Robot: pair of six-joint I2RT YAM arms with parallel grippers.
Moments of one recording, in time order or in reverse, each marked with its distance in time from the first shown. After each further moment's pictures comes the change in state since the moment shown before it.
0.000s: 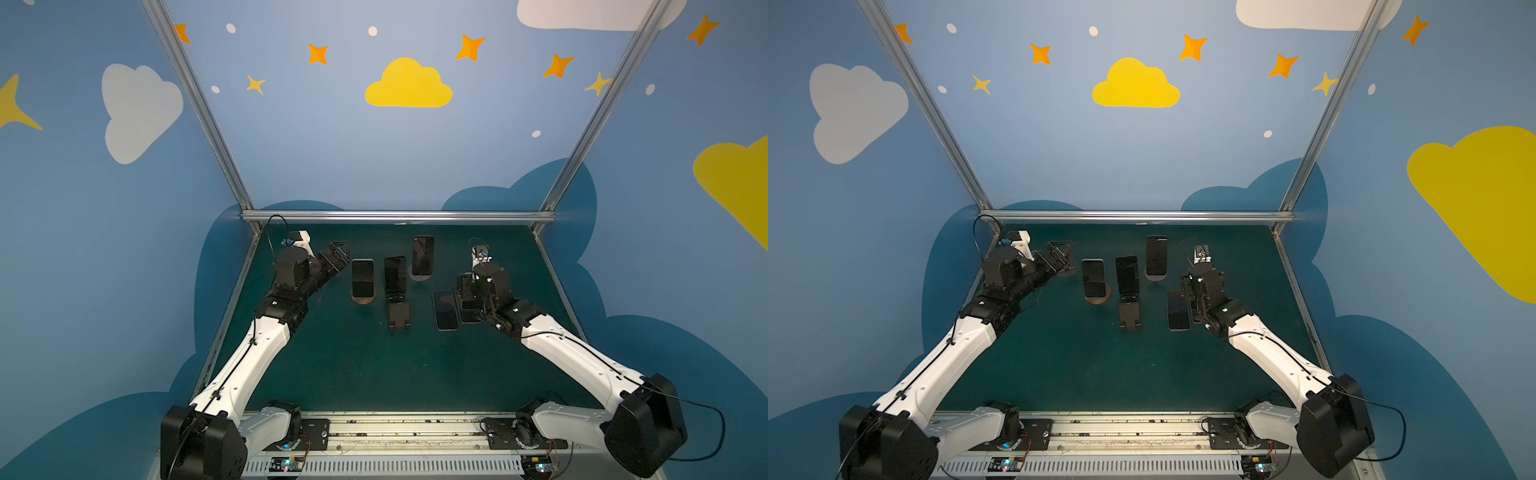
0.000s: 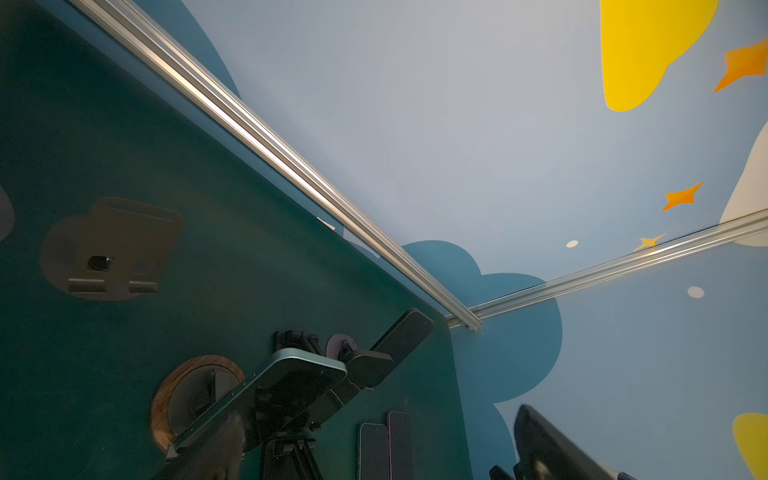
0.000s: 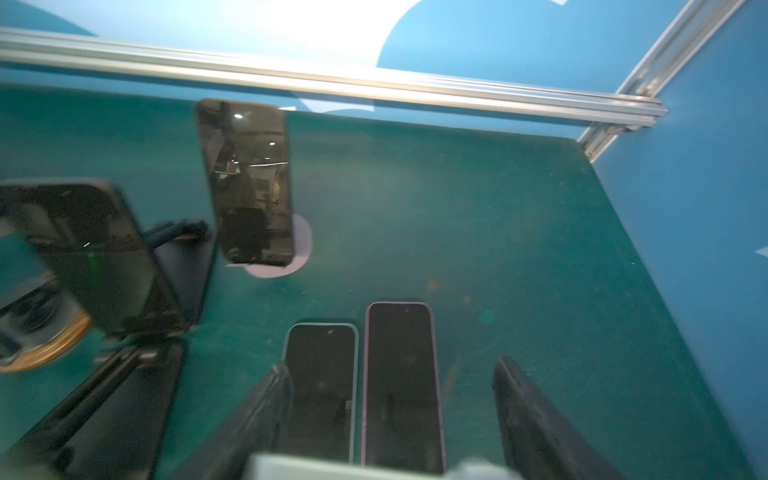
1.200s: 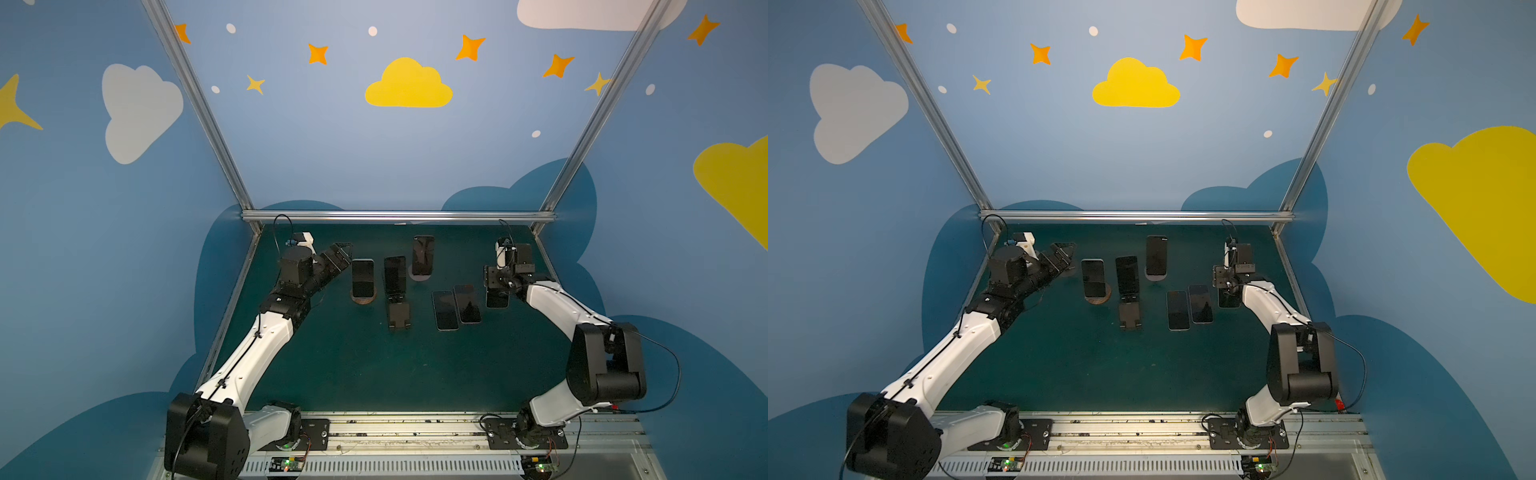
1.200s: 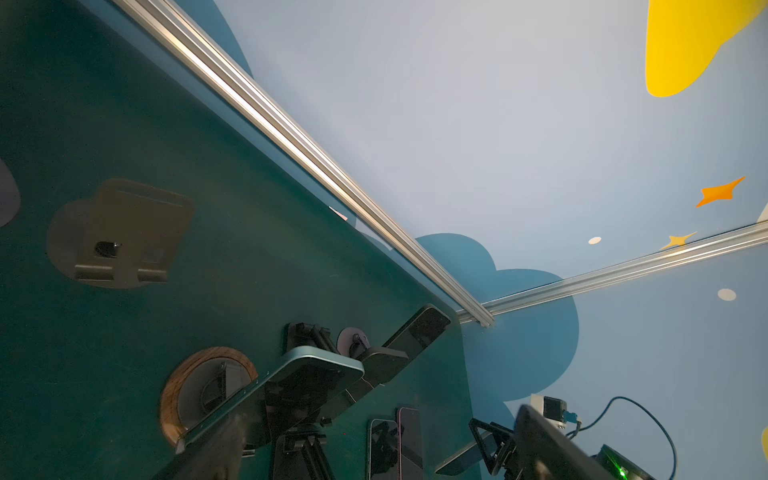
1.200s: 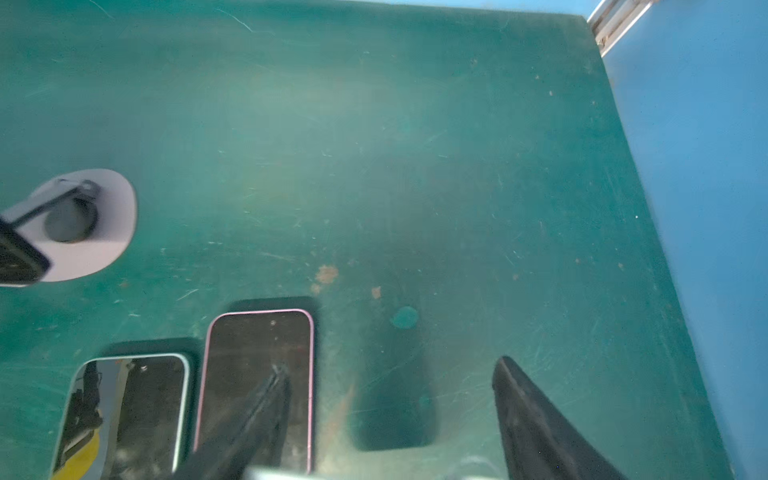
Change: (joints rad) left arm -0.002 0.050 0.000 0.004 0.000 -0.003; right arm -0.407 0.364 0.188 -0.085 -0.325 -0.177
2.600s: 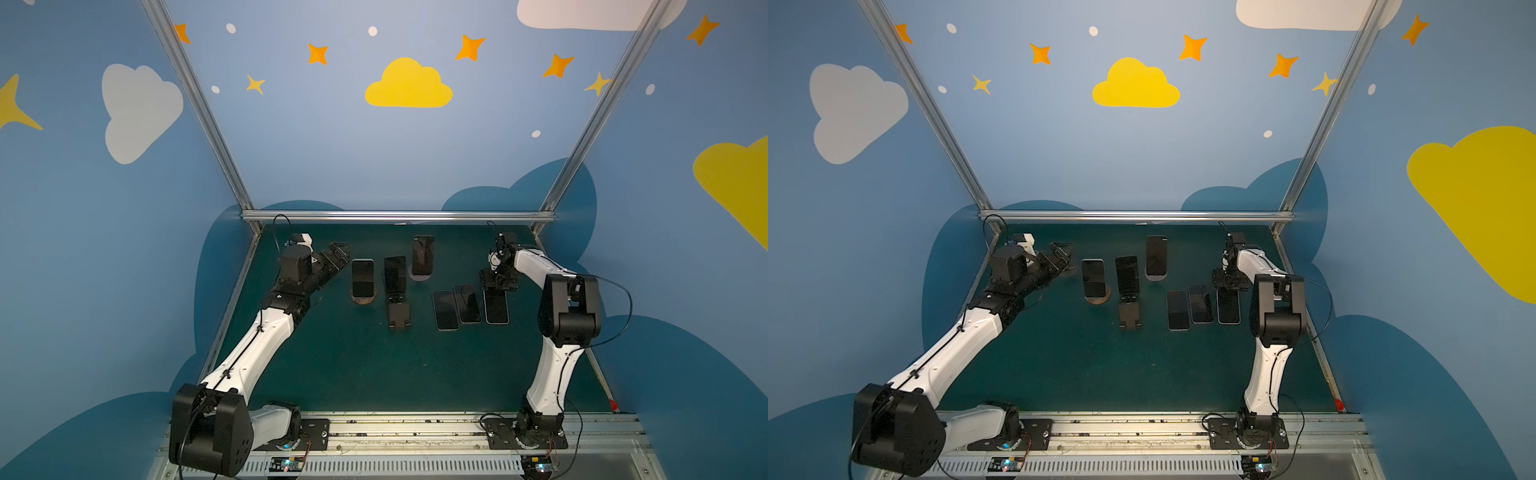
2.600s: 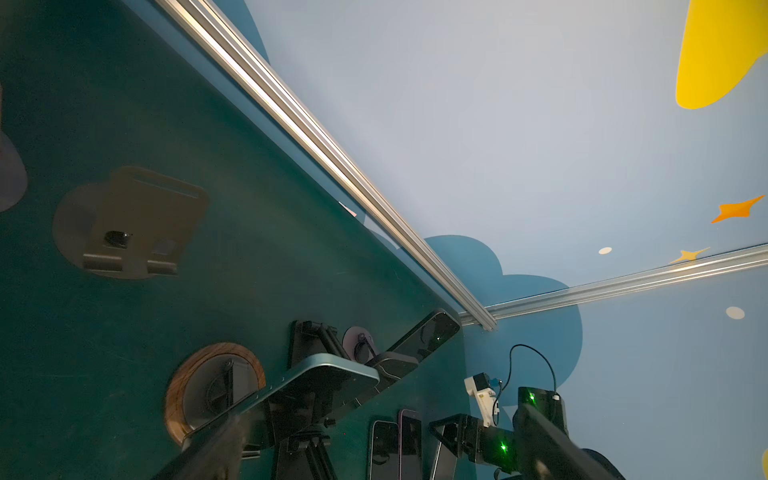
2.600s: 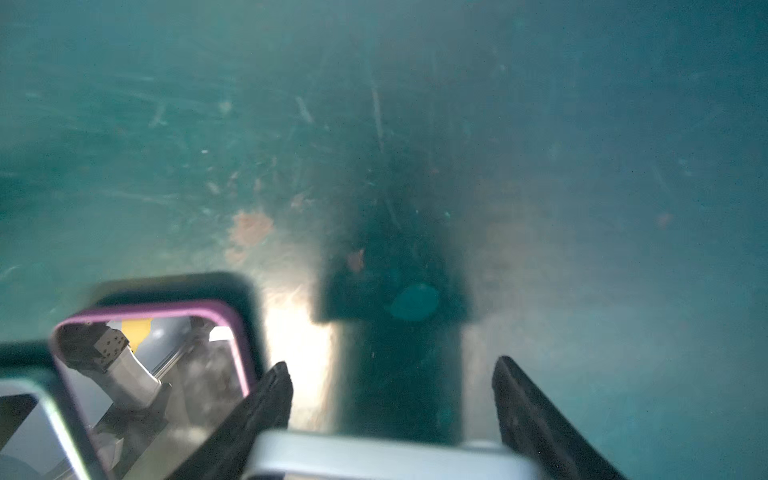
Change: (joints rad) left arm 0.031 0.042 0.000 0.012 0.032 -0.030; right arm -0.064 0.472 0.452 -0.521 -0.106 0.044
